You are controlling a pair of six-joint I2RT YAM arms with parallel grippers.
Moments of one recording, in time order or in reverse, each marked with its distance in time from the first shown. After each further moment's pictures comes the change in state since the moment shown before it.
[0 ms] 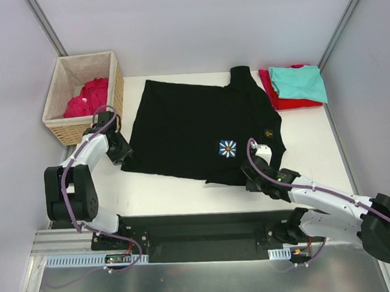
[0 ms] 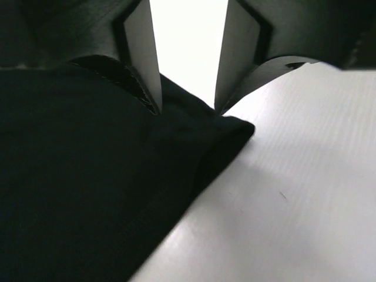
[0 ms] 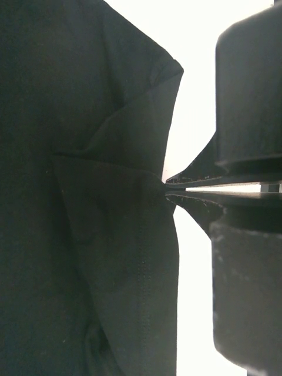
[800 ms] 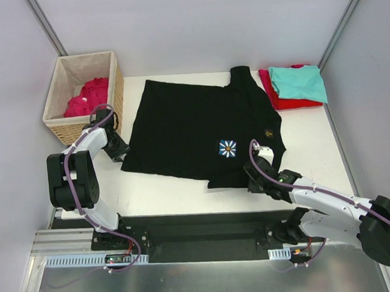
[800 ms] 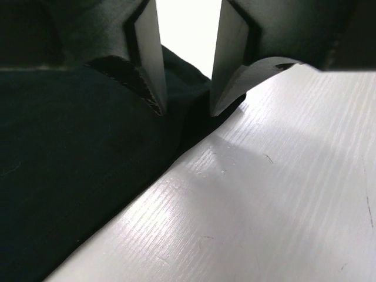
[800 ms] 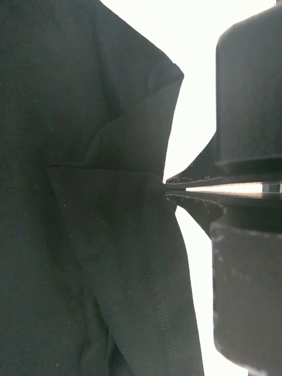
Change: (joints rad) left arm 0.063 0.138 0.068 0.021 -0.005 -0.015; right arm -0.044 -0.018 -0.044 0.019 -0.048 -0.014
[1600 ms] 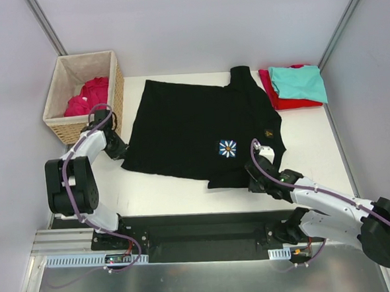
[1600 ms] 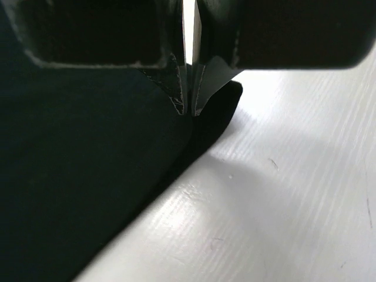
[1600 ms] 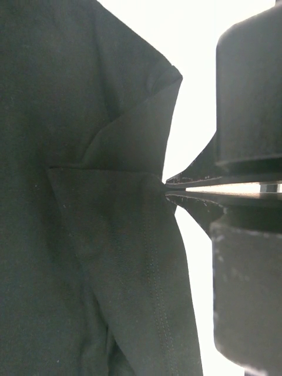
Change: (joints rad) left arm 0.000 -0.035 -0.023 0.030 0.014 -0.006; right arm -0.016 -0.006 0.001 -0.002 -0.018 -0.006
